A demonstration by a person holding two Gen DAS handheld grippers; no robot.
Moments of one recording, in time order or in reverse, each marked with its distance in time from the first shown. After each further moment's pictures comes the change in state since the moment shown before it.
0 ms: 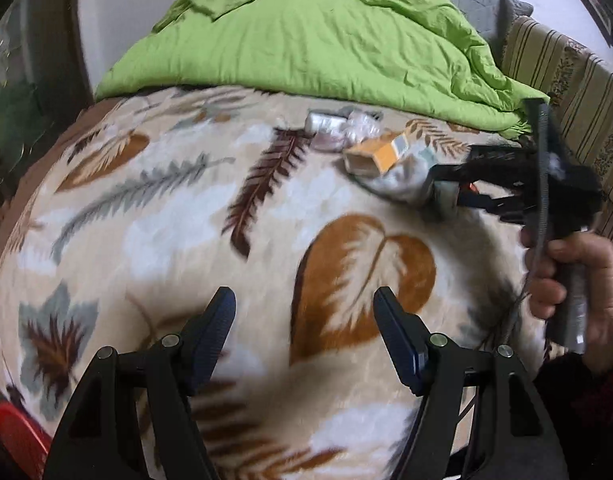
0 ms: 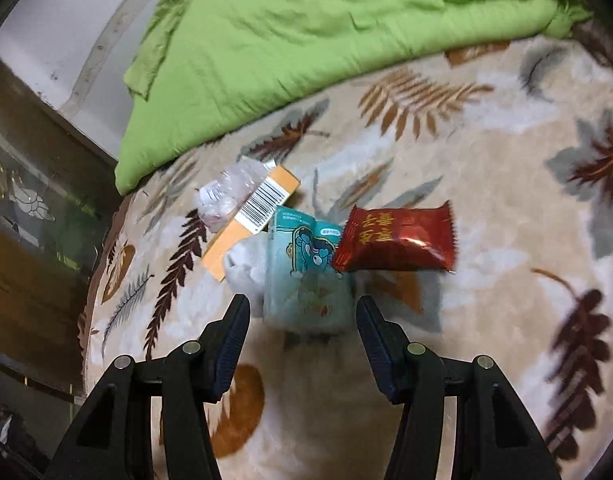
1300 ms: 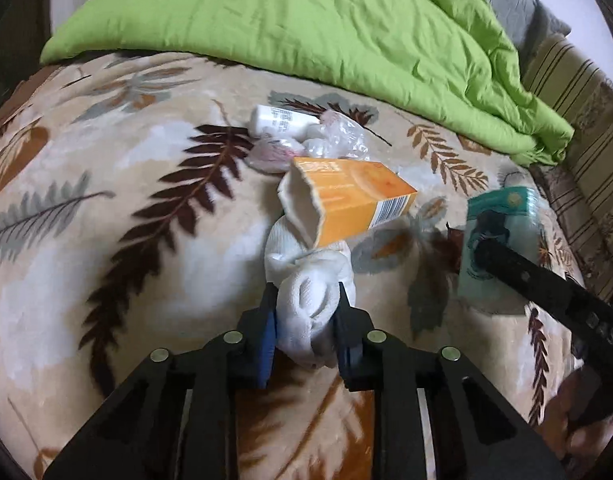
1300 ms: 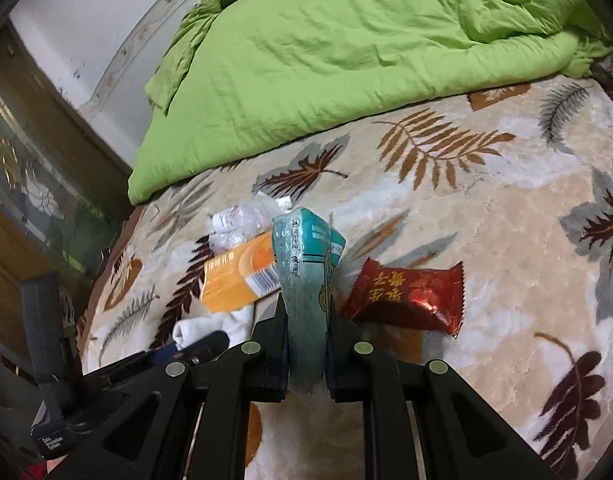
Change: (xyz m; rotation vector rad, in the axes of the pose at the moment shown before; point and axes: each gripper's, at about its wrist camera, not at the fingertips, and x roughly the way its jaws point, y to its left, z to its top) left arm 0.114 -0.029 0.069 -0.138 0.103 -0.119; right arm -0.011 0.008 0.011 -0.108 -0.108 0.021
